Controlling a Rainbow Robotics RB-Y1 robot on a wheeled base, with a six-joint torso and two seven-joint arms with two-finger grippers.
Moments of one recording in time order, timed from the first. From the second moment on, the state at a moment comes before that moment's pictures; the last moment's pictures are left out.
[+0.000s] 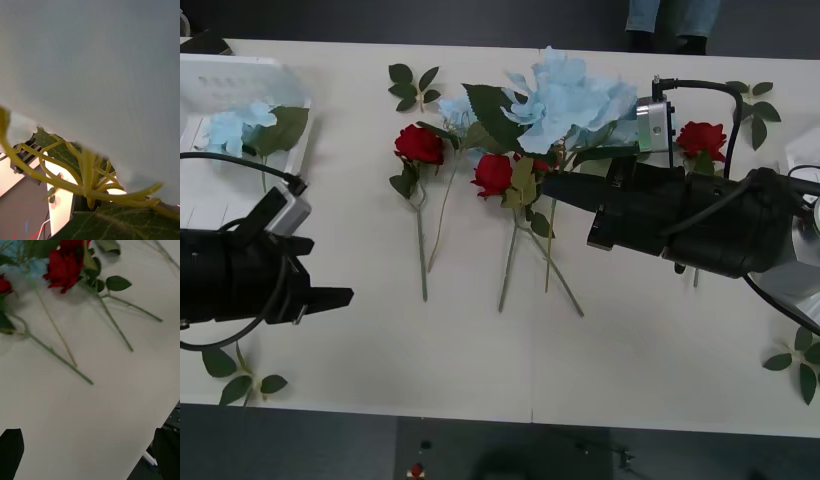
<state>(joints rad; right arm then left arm) -0.29 -0.87 0.45 -1.95 -2.22 0.53 2.58 0.05 0.77 0.12 -2.17 1.29 1.24 -2.08</state>
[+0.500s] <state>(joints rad) -0.29 -0.87 0.45 -1.95 -2.23 0.53 2.58 -0.08 0.55 -0.08 -1.78 1.70 1.20 -2.69</state>
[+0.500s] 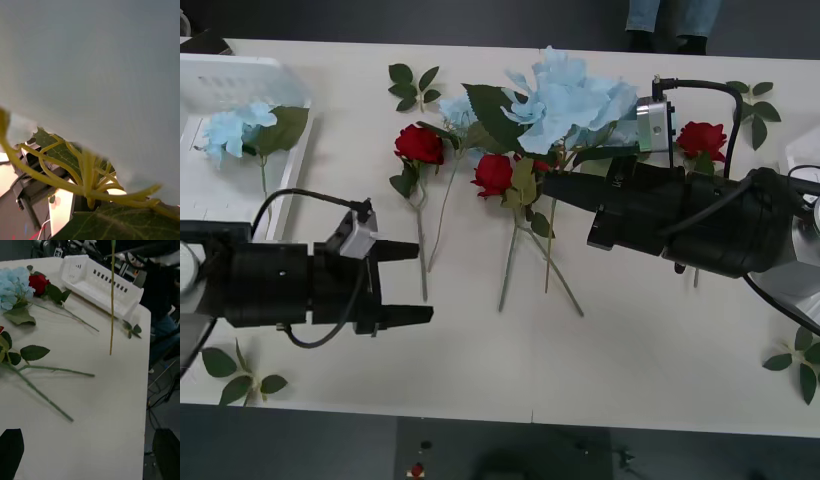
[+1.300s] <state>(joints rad) -0.29 -0.87 0.45 -1.95 -2.23 0.53 2.56 -0.14 0.46 -0.50 -1.73 2.07 0.67 -2.69</state>
